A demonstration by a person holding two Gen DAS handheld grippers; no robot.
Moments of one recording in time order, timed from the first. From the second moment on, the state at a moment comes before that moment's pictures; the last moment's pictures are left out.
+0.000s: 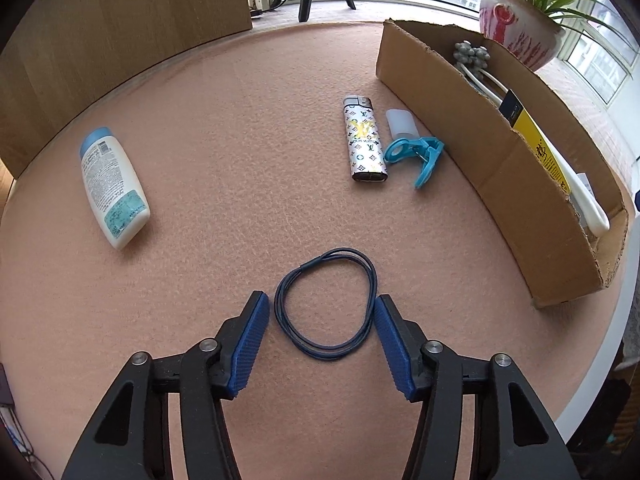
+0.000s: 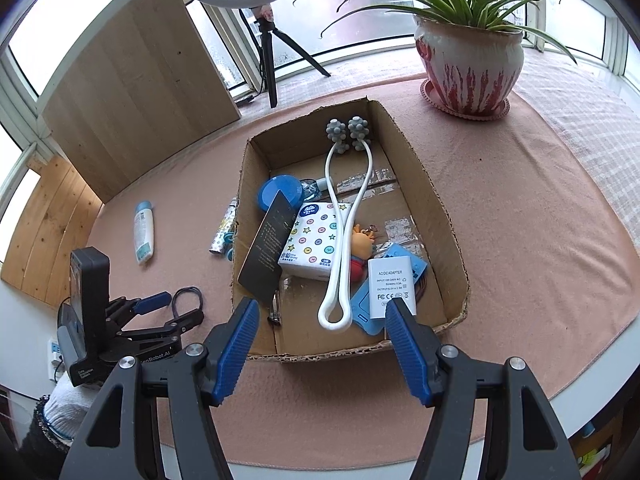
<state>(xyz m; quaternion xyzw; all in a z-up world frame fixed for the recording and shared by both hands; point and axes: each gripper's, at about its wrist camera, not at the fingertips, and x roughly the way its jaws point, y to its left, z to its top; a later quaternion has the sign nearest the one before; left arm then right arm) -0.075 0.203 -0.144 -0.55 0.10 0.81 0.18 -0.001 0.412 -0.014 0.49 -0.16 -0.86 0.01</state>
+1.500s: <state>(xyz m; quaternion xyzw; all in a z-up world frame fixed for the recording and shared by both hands) -0.103 0.275 -0.041 -0.48 0.01 0.82 0.31 0.020 0.424 -0.014 0.48 -0.14 -0.86 -0.04</state>
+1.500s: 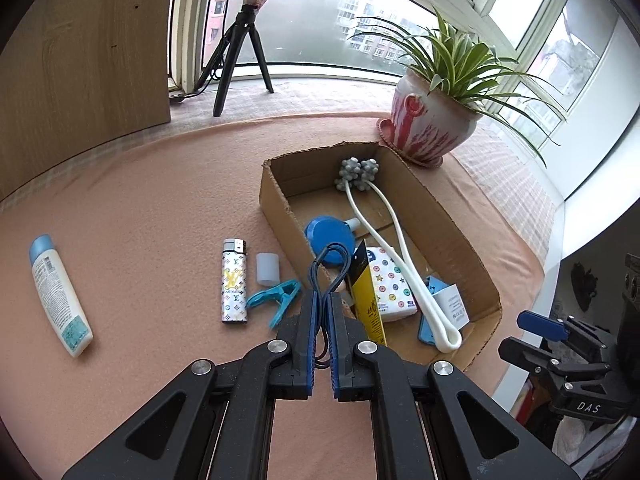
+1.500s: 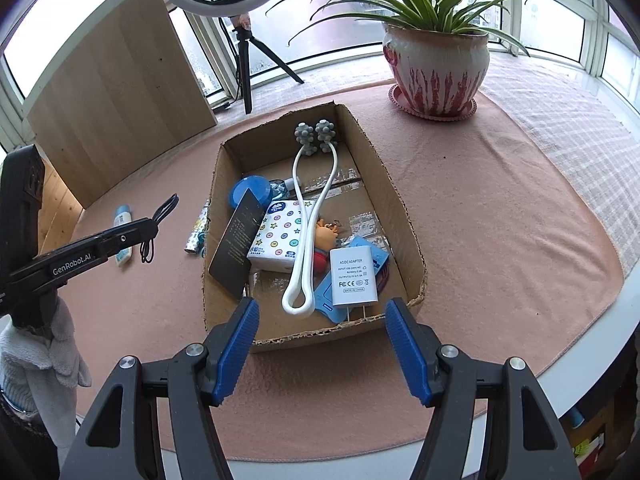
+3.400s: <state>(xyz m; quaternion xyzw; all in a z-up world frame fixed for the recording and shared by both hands) -0.146 0.101 -0.089 -0.53 -0.05 0.83 0.15 -0.033 0.352 -0.007 0.49 -0.13 -0.86 0.06</state>
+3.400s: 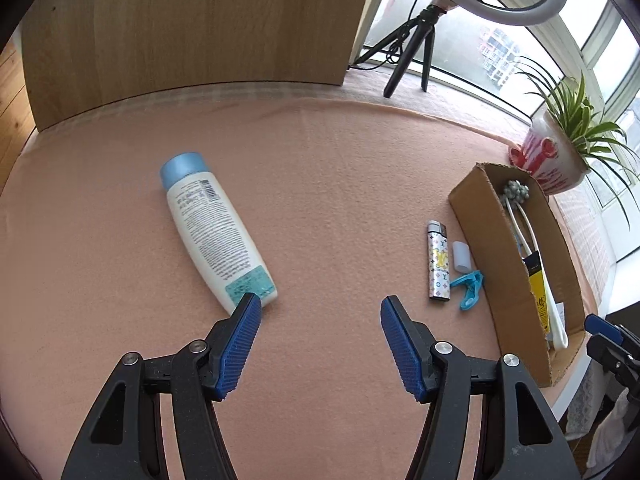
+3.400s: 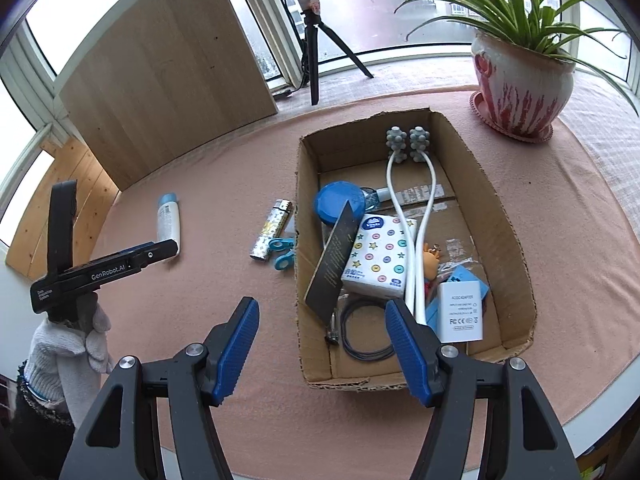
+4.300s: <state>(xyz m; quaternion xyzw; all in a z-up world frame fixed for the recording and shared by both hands) -0.187 0.009 -0.130 -0.53 -0.14 0.82 0.15 -0.233 0.179 -0.069 0.59 -0.15 -0.76 0.23</state>
